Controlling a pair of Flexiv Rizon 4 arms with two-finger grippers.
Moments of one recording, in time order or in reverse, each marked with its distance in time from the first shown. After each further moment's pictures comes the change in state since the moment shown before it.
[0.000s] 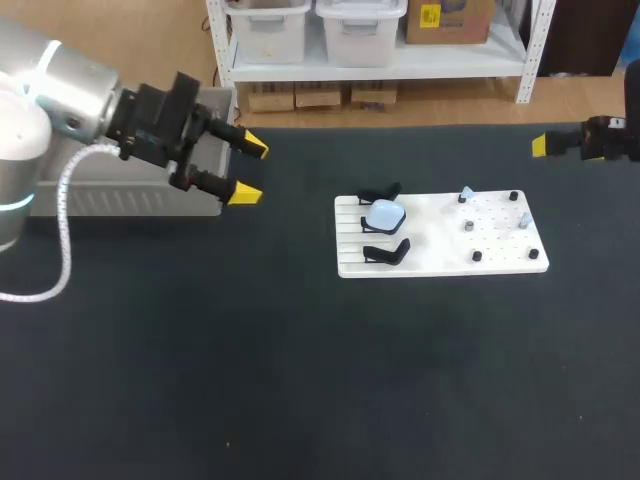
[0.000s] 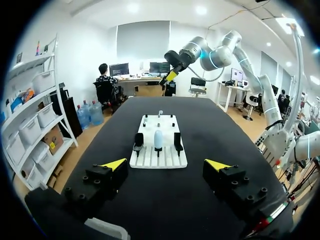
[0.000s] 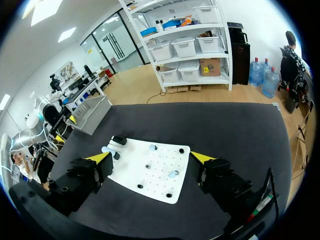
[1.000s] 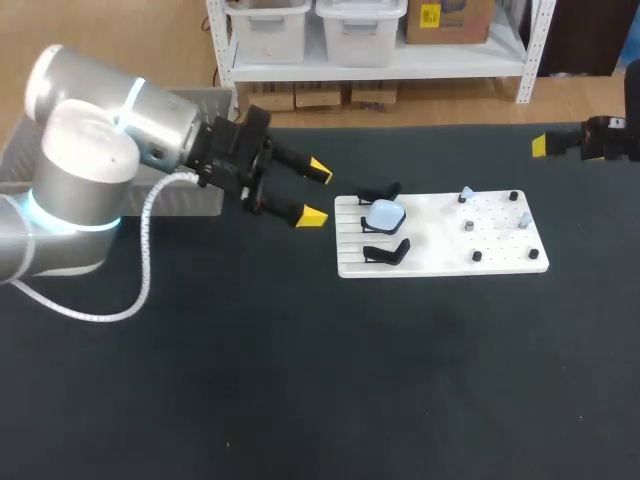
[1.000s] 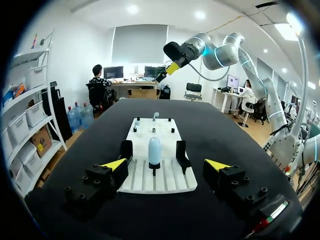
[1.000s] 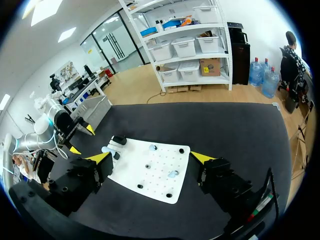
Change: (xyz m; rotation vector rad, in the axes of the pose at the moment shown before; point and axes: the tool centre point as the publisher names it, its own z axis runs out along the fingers) left arm -0.001 0.005 0.098 0.064 -0.068 -0.018; right arm 0.000 0.000 0.000 0.000 0.000 0.000
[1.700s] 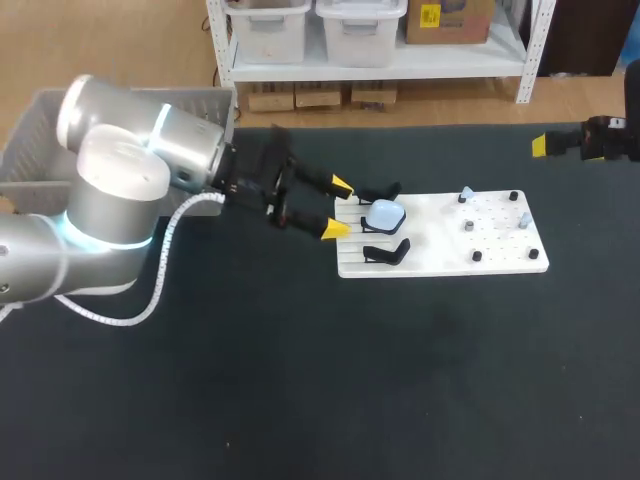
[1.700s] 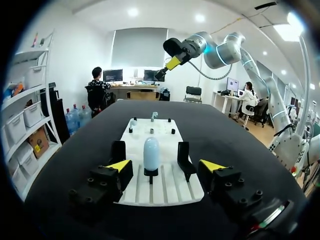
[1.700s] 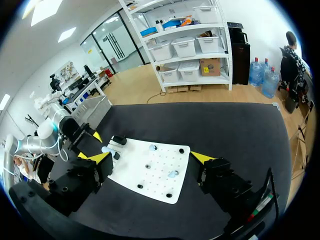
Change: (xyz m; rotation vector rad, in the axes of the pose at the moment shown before) left arm 0.009 -0.001 0.039 0.008 -0.036 0.001; right arm 0.000 0.000 0.000 0.000 0.000 0.000
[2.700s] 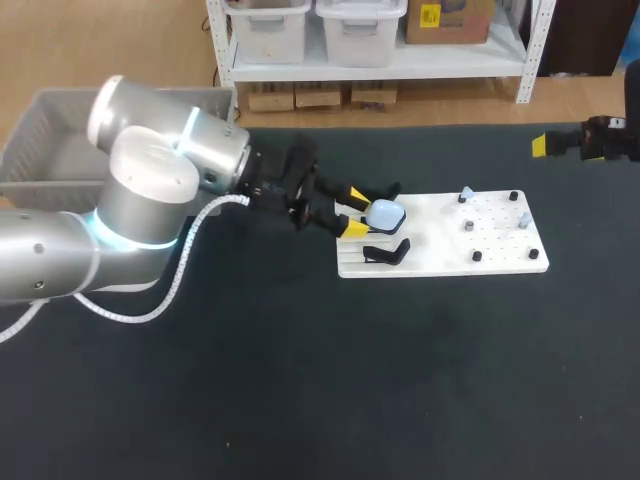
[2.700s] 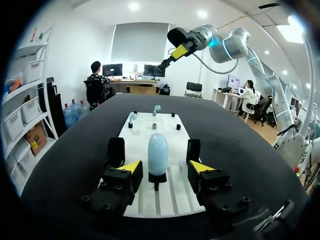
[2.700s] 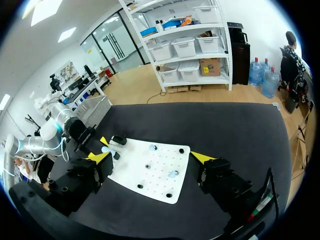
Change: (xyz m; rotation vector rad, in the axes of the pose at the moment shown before) left arm 0.008 0.012 0.029 0.011 0.035 -0.018; right arm 0.000 0.000 0.000 0.000 0.000 0.000
